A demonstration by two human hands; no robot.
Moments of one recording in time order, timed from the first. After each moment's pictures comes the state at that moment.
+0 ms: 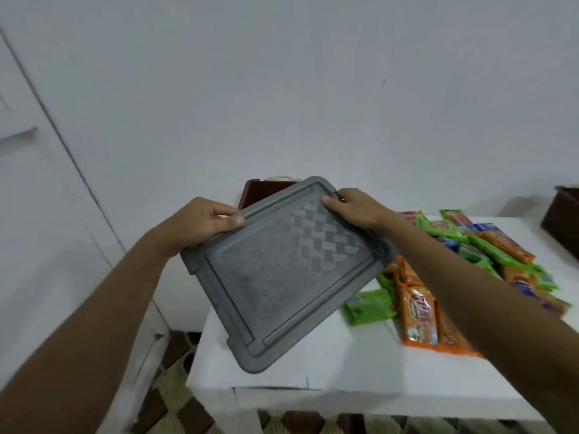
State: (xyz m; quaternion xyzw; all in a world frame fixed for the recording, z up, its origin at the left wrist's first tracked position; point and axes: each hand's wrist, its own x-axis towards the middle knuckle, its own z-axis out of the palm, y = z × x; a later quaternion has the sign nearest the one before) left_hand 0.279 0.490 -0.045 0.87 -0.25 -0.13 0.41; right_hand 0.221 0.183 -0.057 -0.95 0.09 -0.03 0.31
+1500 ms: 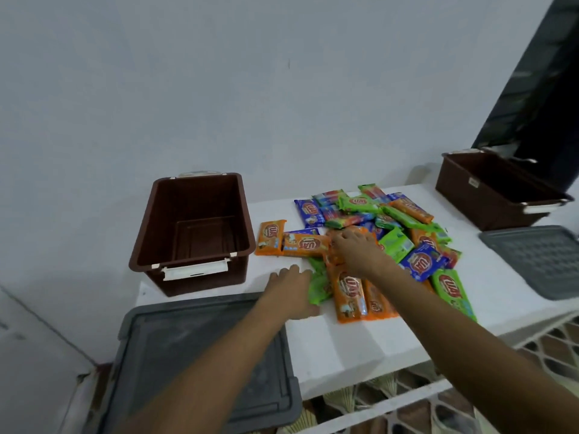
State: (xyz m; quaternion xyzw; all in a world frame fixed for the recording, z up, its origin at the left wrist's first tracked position) left_hand 0.174 0.261 -0.188 0.88 -0.46 -0.14 0.04; right_hand 0.115 0.098 -0.153 -0.97 0.23 0.07 -0.04
